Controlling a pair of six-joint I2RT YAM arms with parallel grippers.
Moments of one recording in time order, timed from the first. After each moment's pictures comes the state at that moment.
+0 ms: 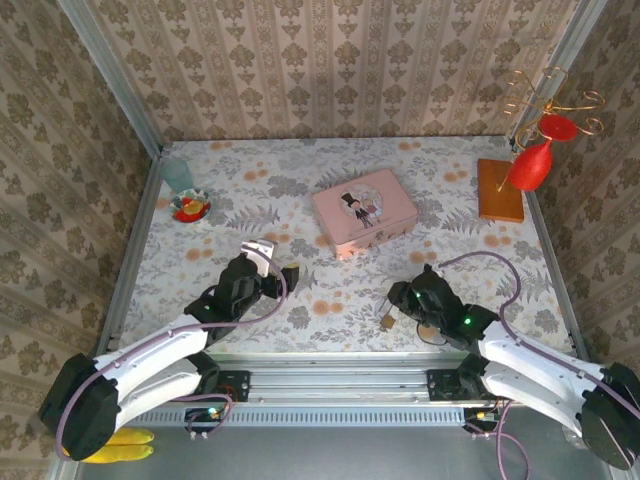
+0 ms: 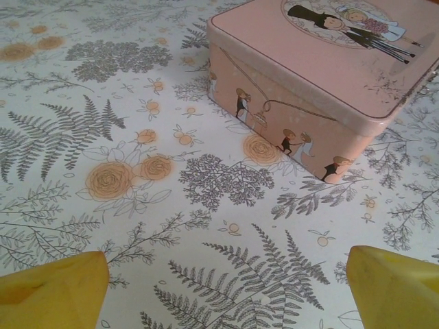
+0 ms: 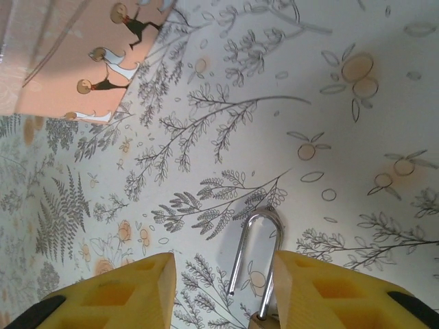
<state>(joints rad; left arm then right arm) -0.73 0.92 0.33 0.12 -0.19 -0.21 0.68 0.80 0.31 -0.27 0.15 1.12</state>
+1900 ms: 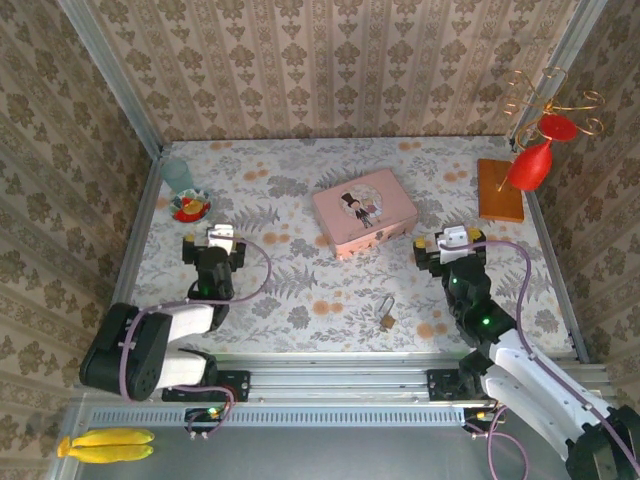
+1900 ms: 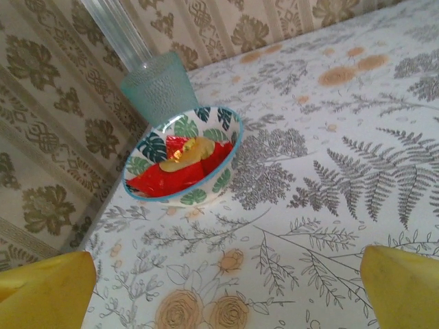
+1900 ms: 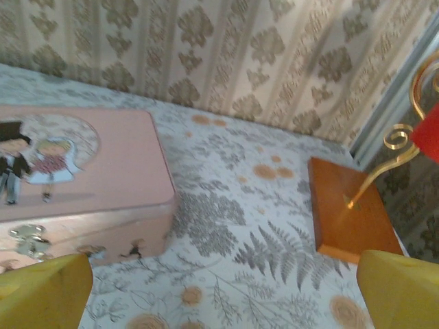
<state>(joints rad) -0.32 1.32 0.22 0.81 -0.53 0.23 0.42 0.68 0.30 0.16 0.52 -0.15</state>
